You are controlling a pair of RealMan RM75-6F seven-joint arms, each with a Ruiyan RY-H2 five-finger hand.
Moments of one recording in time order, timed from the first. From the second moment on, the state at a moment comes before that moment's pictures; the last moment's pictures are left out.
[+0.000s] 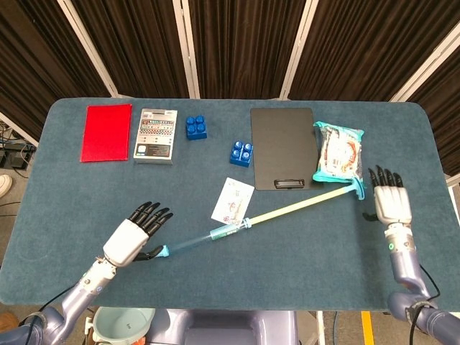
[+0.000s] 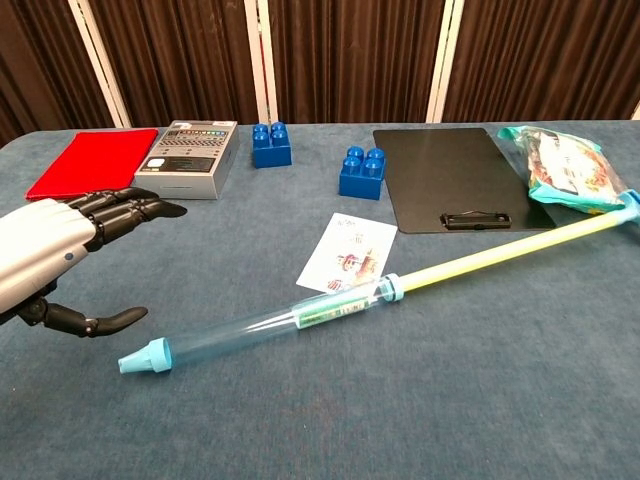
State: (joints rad) left arm -0.43 -1.74 0.06 -0.94 1.81 1.48 -0.06; right arm 0.44 -1.49 0.18 -1.05 -1.15 1.02 -0.21
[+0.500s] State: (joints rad) left arm -0.37 -1.60 0.07 -1.10 1.76 1.52 0.02; right arm 0.34 -1.36 0.10 -1.35 -1.40 1.35 -0.19
